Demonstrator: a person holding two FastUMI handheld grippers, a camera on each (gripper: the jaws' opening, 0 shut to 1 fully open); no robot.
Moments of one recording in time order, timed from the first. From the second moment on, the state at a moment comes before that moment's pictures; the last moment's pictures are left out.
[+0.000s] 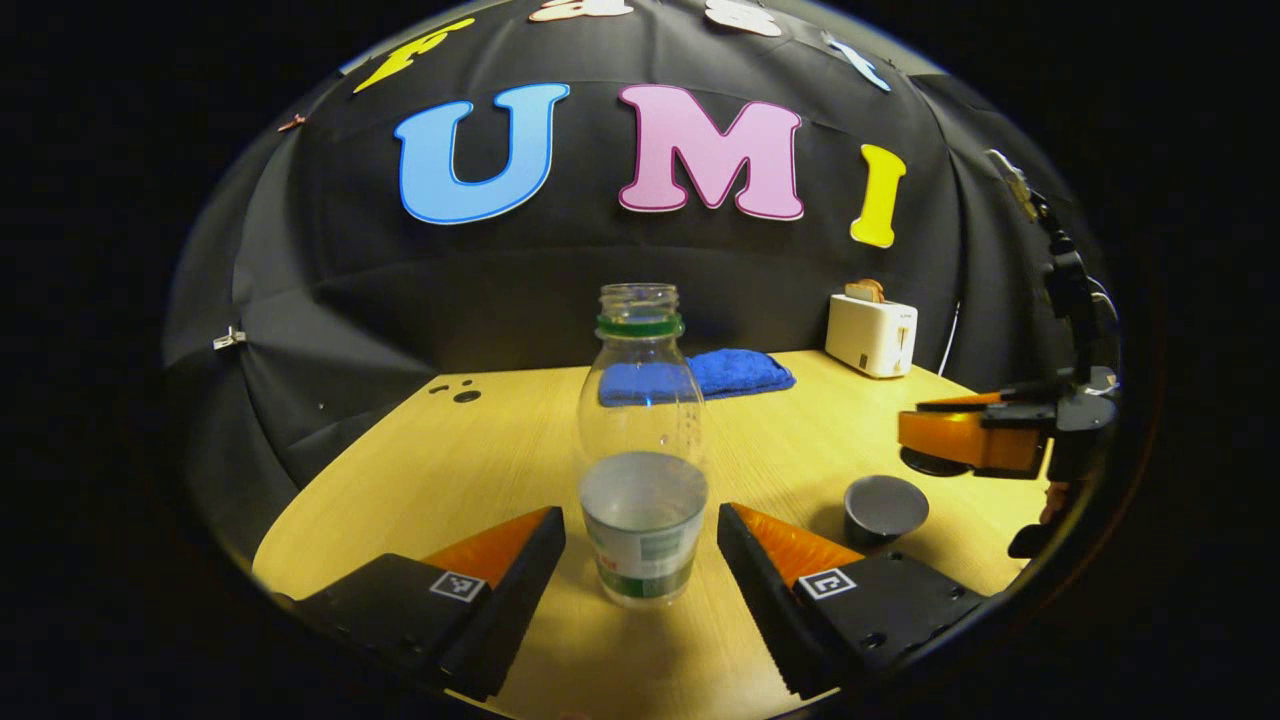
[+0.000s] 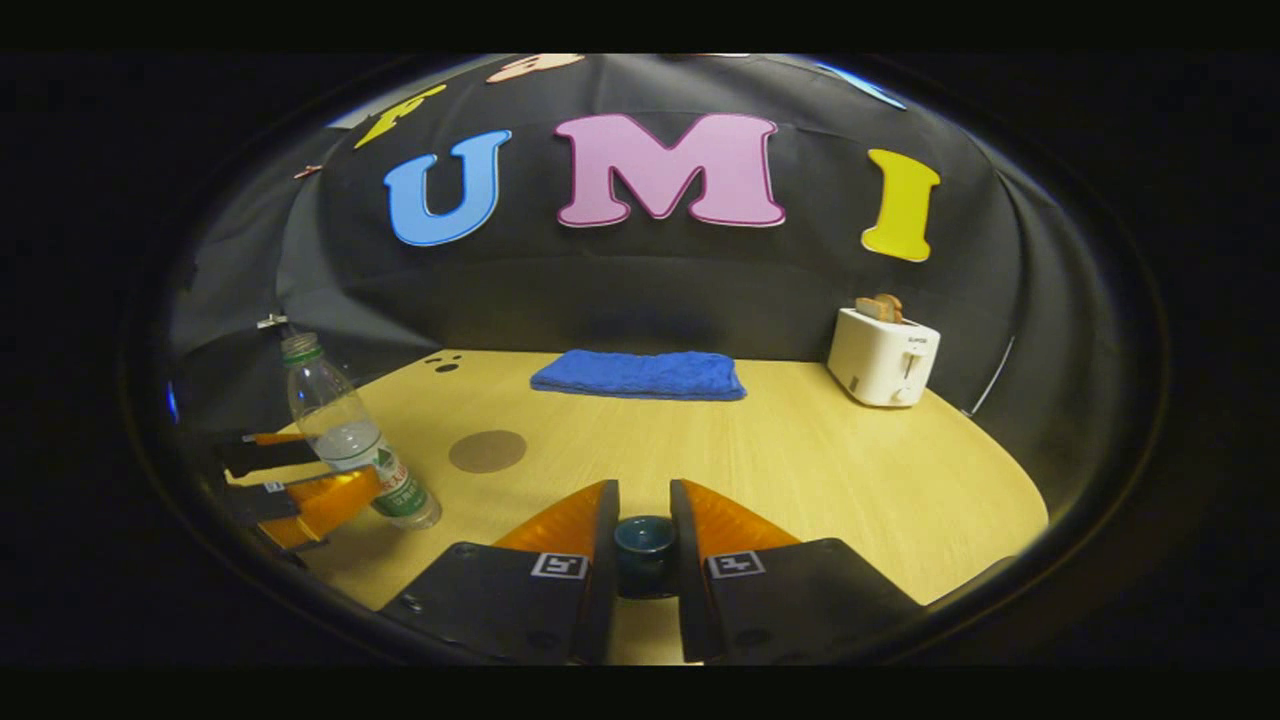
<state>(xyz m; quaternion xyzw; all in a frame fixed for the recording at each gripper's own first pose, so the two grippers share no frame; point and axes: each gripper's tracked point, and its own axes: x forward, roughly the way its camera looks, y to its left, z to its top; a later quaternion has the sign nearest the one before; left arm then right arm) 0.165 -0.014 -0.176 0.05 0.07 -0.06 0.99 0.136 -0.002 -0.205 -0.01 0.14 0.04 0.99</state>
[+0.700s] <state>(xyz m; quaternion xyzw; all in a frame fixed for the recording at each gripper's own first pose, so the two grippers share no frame) 0.215 -0.021 -0.167 0.08 0.05 -0.05 0.99 0.126 -0.040 -0.222 0.02 0.15 0.00 0.99</state>
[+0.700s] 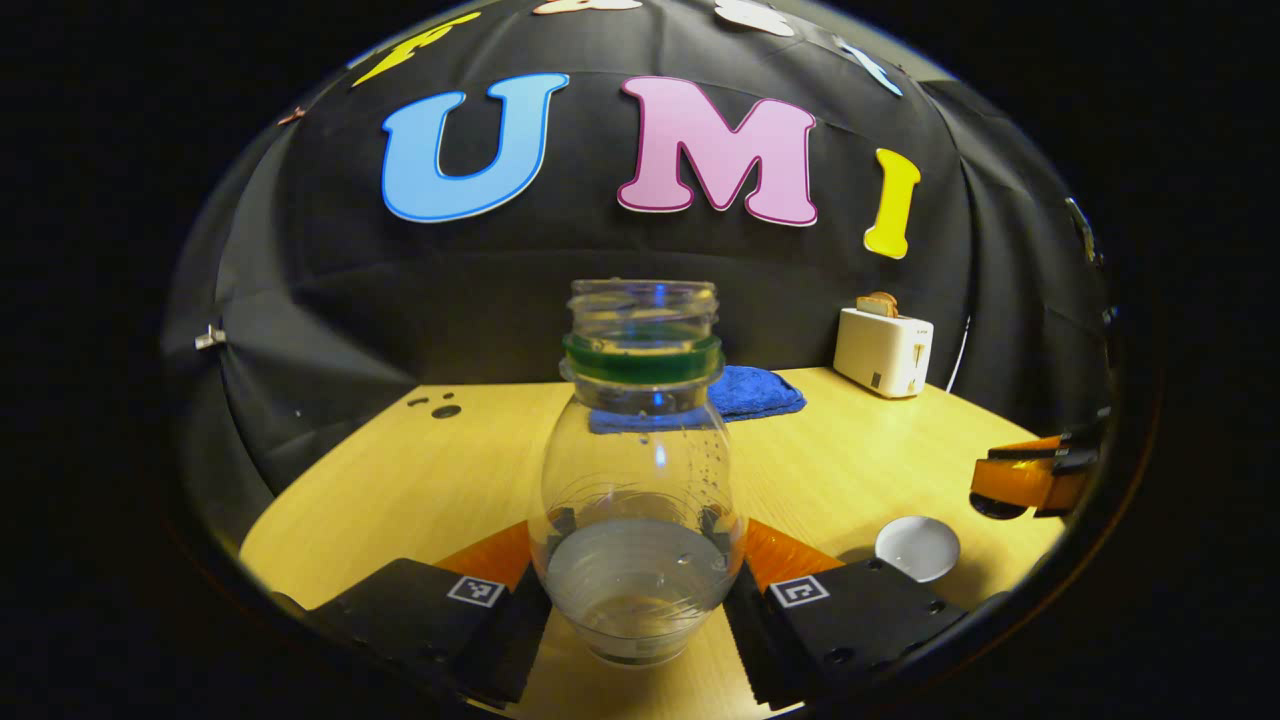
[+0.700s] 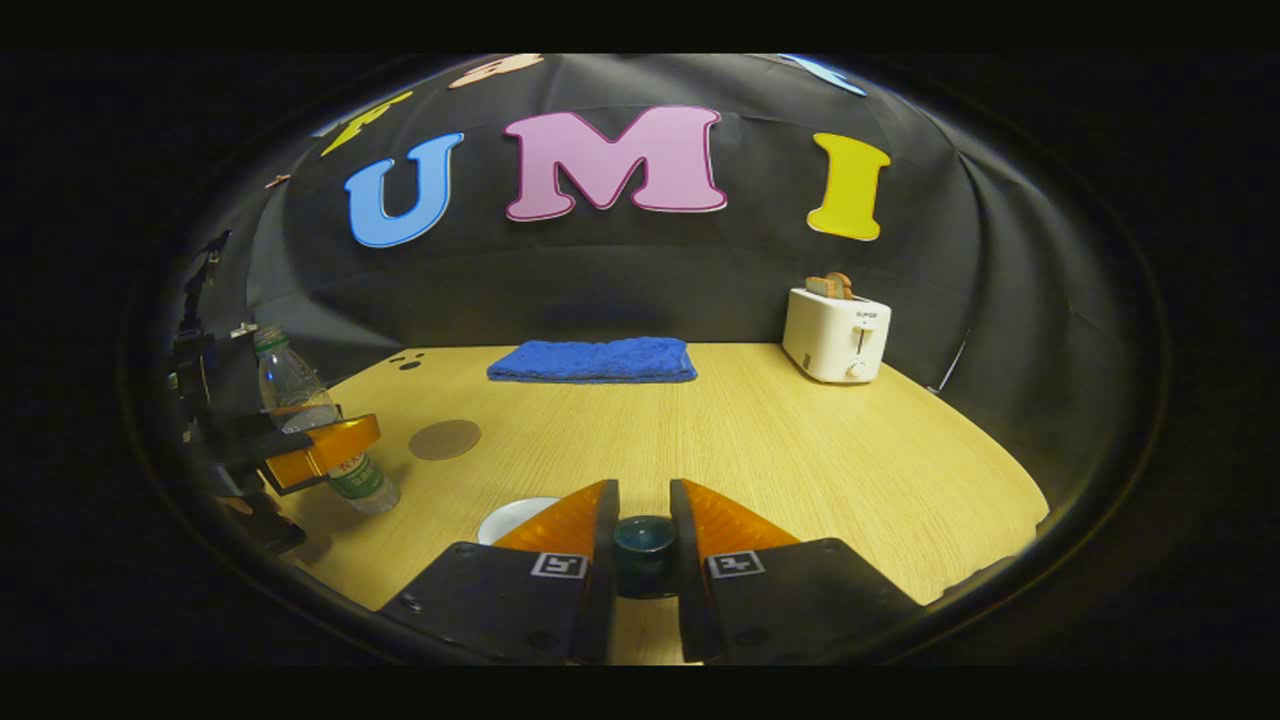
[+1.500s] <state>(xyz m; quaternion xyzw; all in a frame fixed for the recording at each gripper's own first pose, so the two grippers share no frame) 0.222 -0.102 -0.179 0.61 -0.02 -0.11 0.79 0.115 -0.117 -0.232 0.02 0.15 -0.05 0.99</state>
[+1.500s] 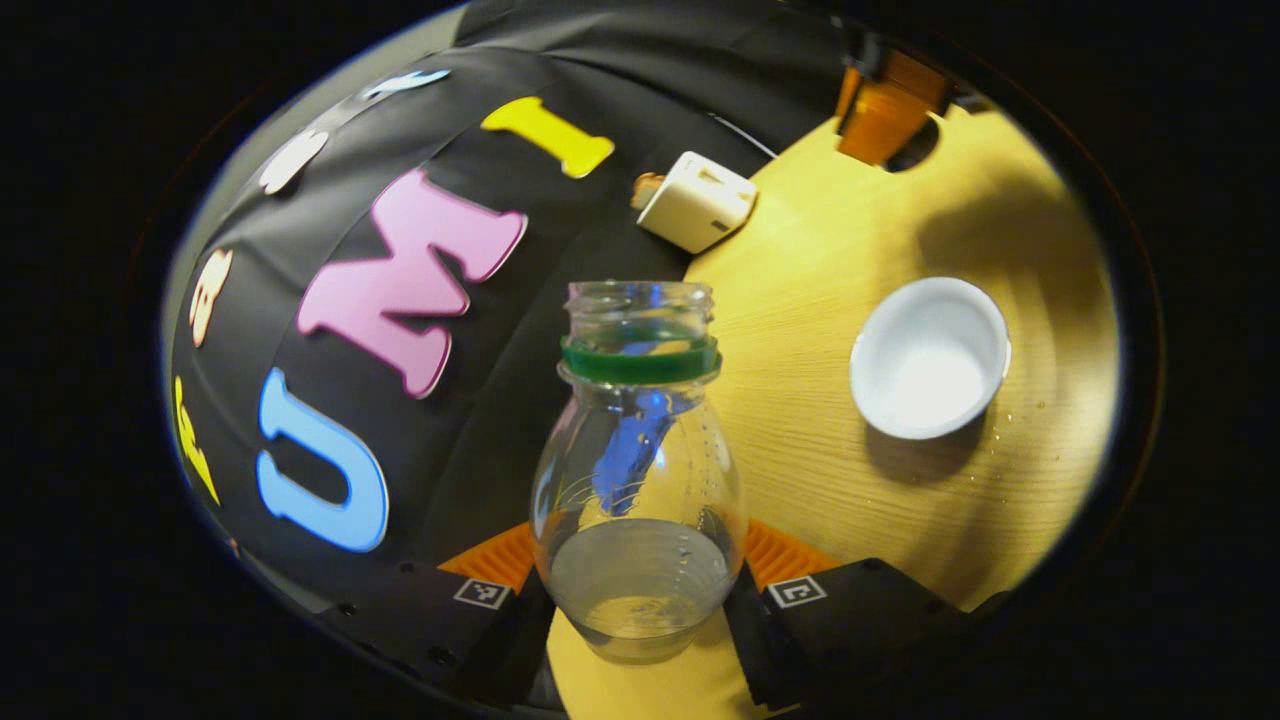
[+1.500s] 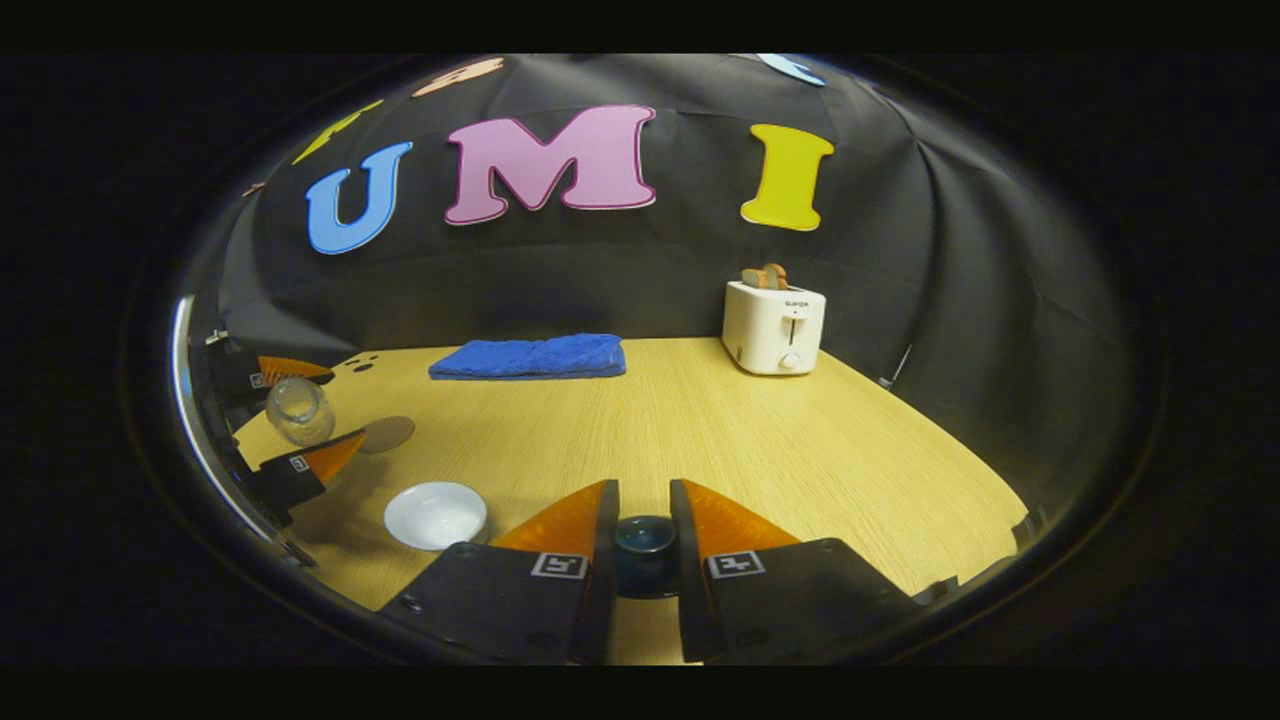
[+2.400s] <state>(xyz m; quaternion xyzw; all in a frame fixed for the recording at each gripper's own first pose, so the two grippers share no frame) 0.253 -0.118 -0.209 0.77 -0.05 -0.14 0.62 0.116 -0.130 -0.241 0.02 0.16 -0.03 0.99</state>
